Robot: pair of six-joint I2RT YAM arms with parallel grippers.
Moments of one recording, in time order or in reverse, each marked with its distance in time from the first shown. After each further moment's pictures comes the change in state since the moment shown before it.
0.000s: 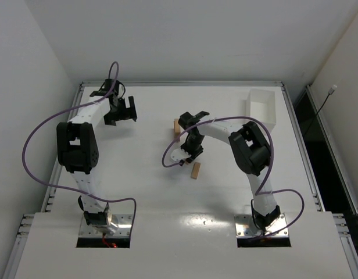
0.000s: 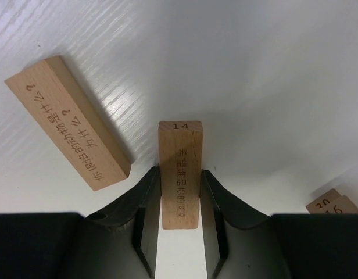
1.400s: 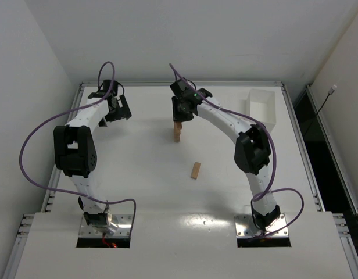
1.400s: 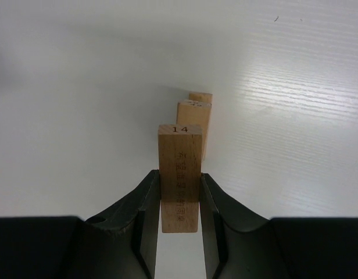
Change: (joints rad) left arm 0.000 -0.059 -0.050 0.015 -0.254 -0.153; right arm -0.010 0.024 0.444 0.199 0.485 2.289
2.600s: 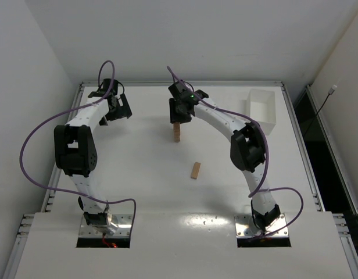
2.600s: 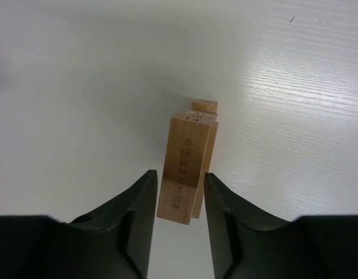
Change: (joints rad) left arm 0.000 0.010 0.019 0.000 0.017 0.001; right arm 0.000 0.068 0.030 0.030 -0.020 0.003
